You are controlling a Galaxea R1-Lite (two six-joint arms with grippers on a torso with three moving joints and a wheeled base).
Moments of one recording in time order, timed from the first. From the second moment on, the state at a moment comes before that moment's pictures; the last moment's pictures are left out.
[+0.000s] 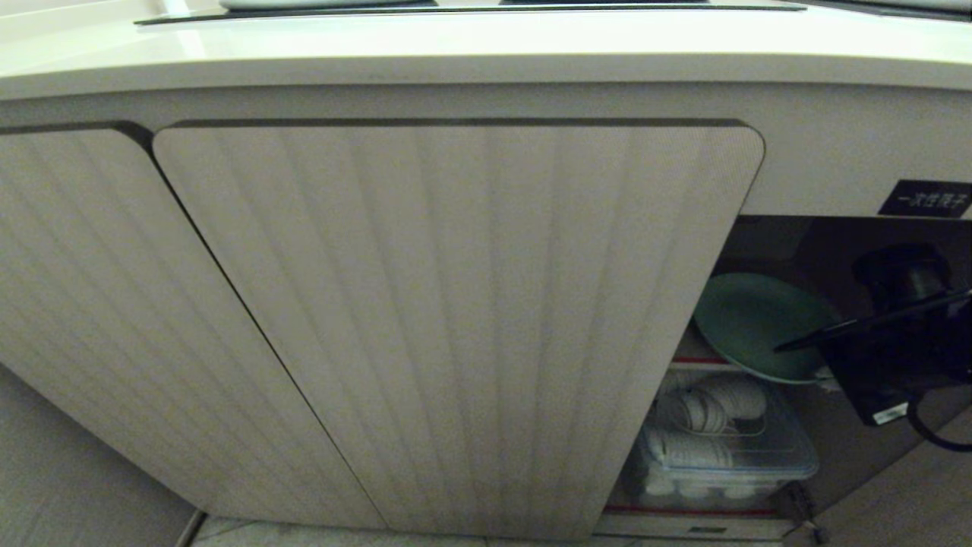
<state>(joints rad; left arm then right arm) 0.00 0.00 0.00 0.00 0.01 0.00 -0.06 1.75 -0.92 0.04 -0.15 1.24</state>
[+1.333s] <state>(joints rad) 0.00 0.00 0.00 0.00 0.01 0.00 -0.06 1.84 -1.02 0.03 -0.17 1.28</state>
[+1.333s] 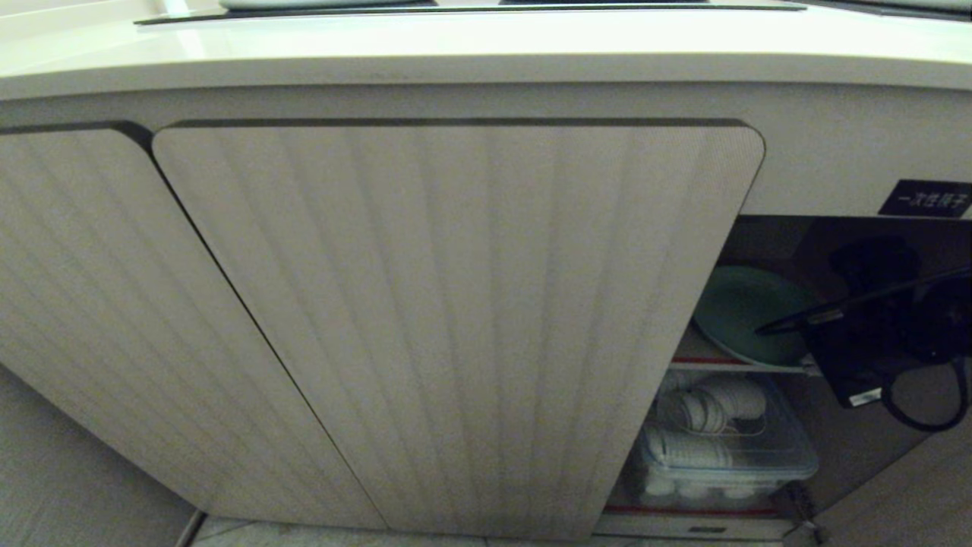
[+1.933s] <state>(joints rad) 0.00 0.00 0.00 0.00 0.01 0.00 -0.06 1.86 -1.02 0.03 -0.20 1.32</state>
